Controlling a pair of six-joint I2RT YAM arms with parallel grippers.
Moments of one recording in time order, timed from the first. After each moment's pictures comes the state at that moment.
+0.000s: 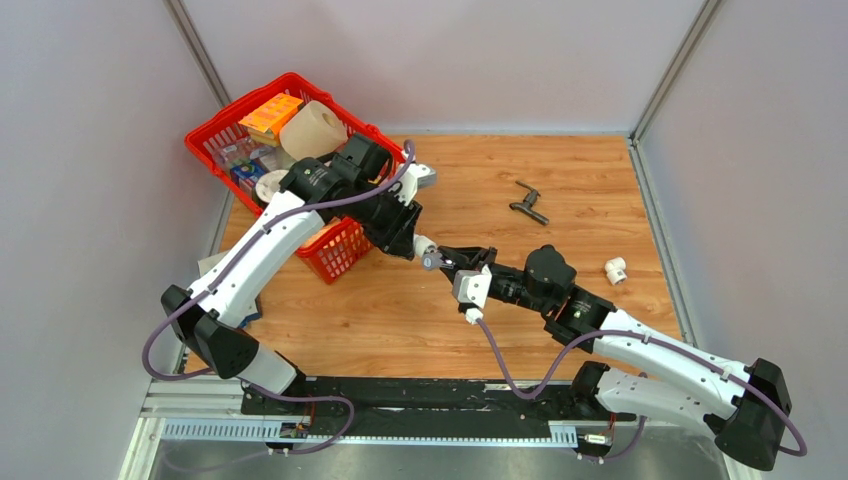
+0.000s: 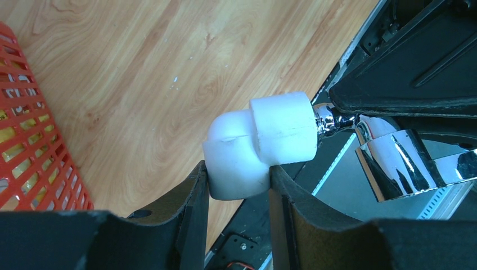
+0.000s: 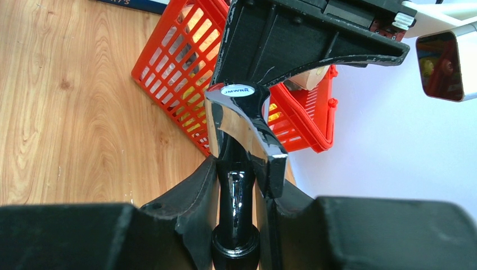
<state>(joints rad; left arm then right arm) -0.64 1.51 1.68 -1.19 0.46 0.08 0.94 0.91 0.66 0.20 -0.27 -0.81</state>
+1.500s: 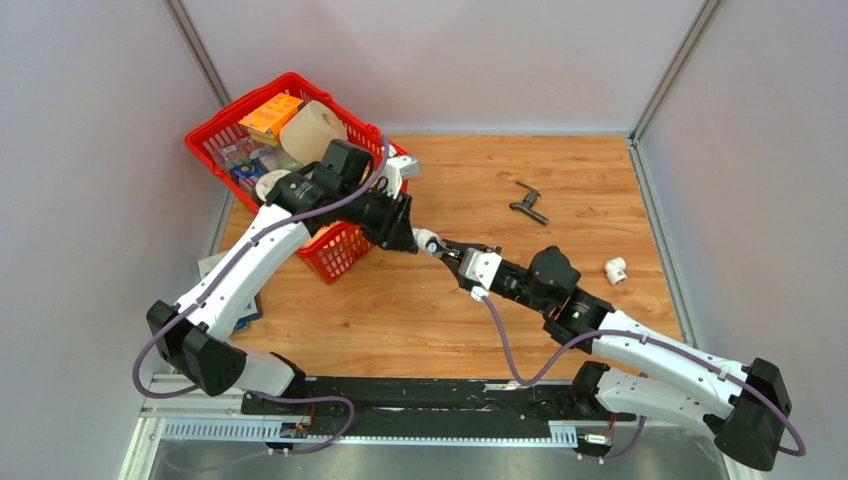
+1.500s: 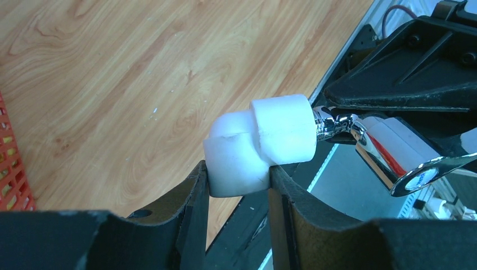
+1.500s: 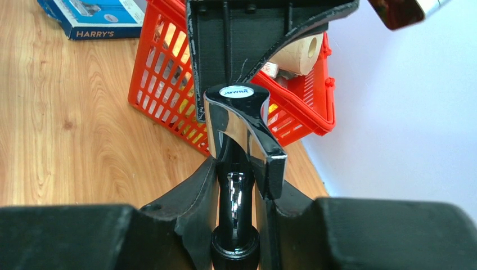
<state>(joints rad) -0.57 1.41 1.51 -0.97 0.59 -0.07 0.93 0.91 0.63 0.31 -0.19 -0.59</state>
